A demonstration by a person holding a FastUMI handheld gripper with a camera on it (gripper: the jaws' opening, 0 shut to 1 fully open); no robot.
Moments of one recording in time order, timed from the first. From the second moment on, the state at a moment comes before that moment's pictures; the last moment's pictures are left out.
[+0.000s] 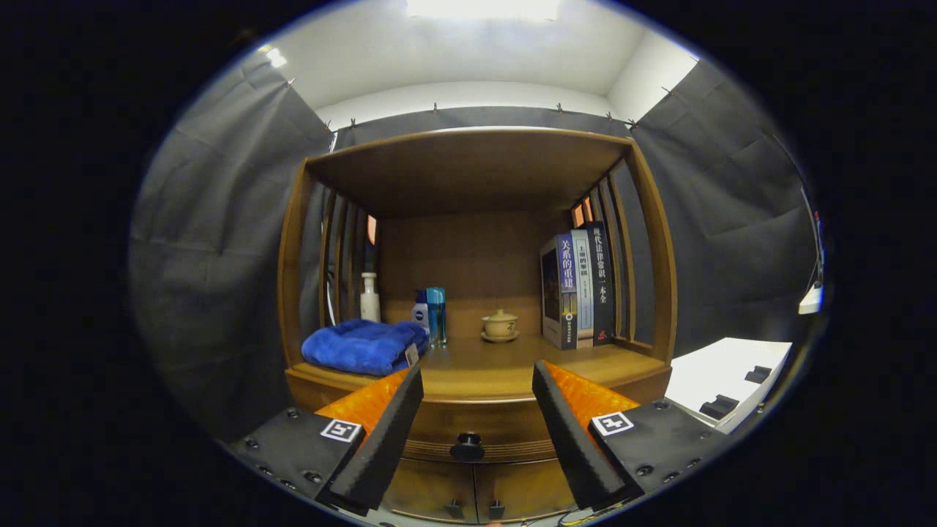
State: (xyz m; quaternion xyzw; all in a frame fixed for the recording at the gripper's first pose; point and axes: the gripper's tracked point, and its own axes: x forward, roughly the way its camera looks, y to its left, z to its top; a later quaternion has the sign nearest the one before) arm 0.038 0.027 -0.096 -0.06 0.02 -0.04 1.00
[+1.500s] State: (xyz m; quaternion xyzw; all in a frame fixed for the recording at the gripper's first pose) arm 0.097 0.013 -0.250 -0.03 0.15 -0.07 0.99
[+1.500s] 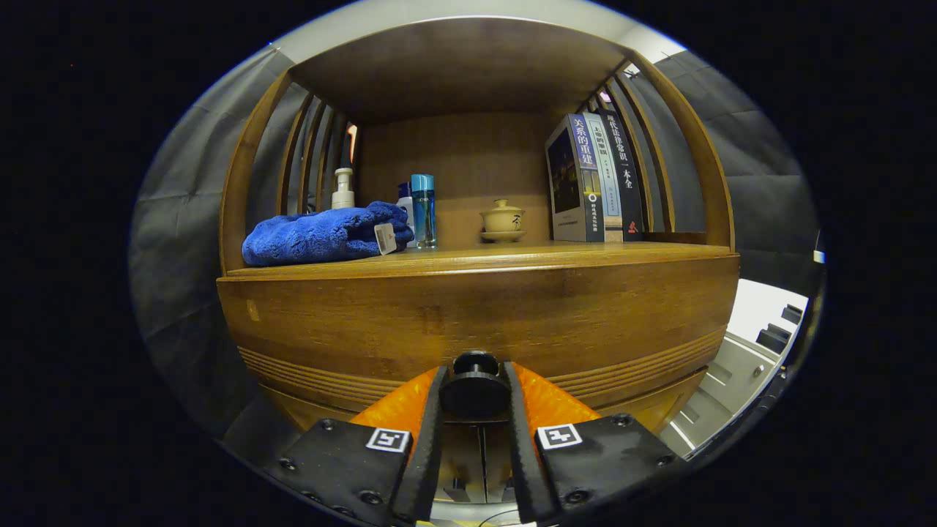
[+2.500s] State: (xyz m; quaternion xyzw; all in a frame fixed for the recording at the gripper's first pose) arm -0.030 0.031 -0.226 -0.02 0.18 -0.04 0.98
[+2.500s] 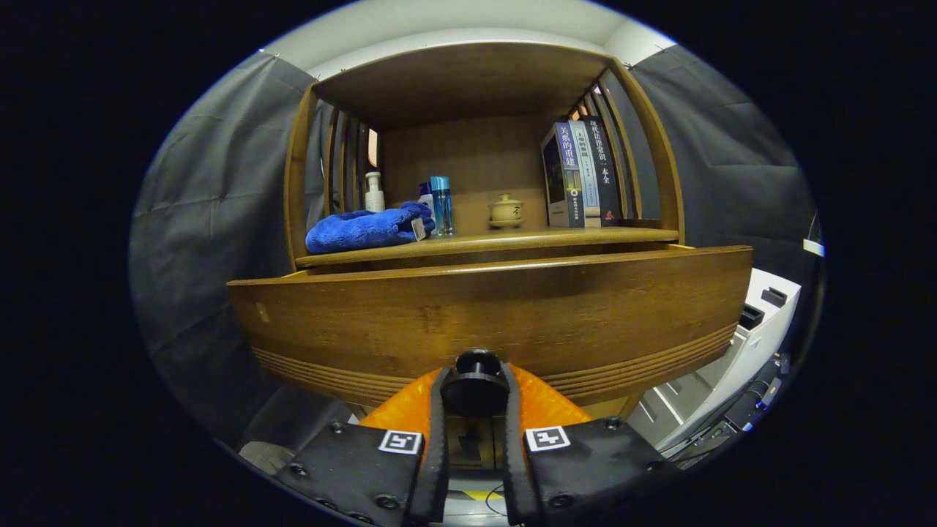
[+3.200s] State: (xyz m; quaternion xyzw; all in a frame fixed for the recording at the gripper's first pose) arm -0.110 0.040 -0.222 -0.03 0.21 -0.03 0.98
